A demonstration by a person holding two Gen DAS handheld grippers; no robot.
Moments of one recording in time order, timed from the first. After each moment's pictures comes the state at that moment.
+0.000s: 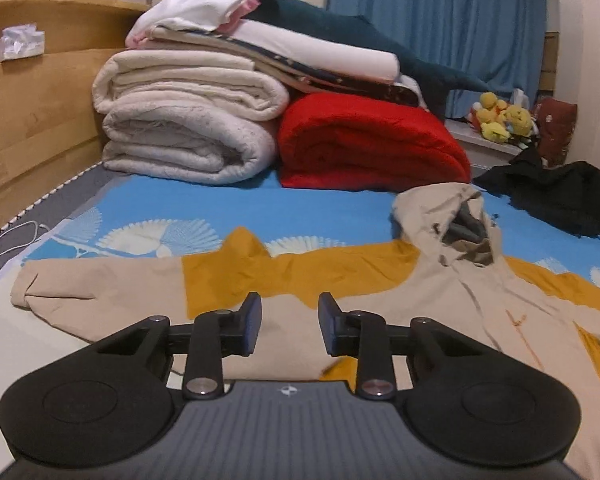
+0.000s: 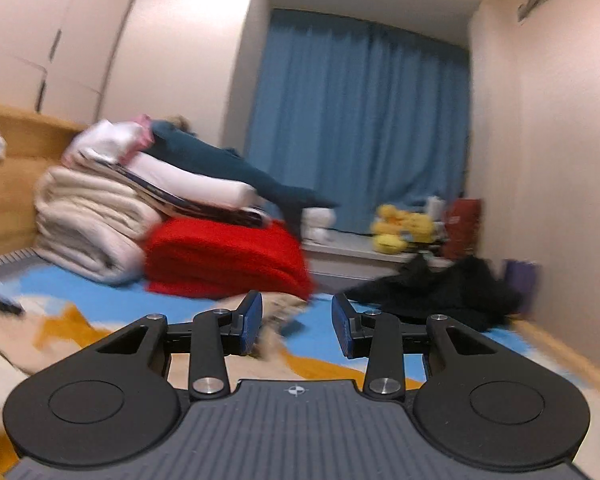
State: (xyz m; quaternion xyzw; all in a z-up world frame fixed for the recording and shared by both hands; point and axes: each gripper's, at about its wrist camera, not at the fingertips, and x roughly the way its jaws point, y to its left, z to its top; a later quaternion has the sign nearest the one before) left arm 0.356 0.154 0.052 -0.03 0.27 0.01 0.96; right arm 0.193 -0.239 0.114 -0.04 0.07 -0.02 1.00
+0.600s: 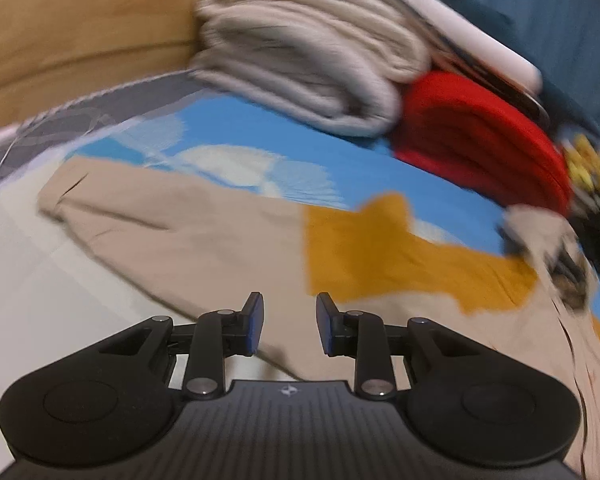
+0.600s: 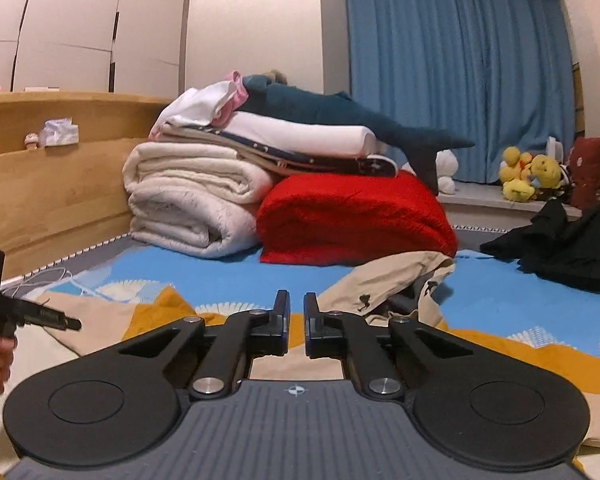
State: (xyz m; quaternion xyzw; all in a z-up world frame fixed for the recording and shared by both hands) left arm 0.420 0.321 -0.041 -0.17 0.33 0.11 0.92; right arm 0.309 -0.186 0.052 -0.01 0.15 0.12 0.98
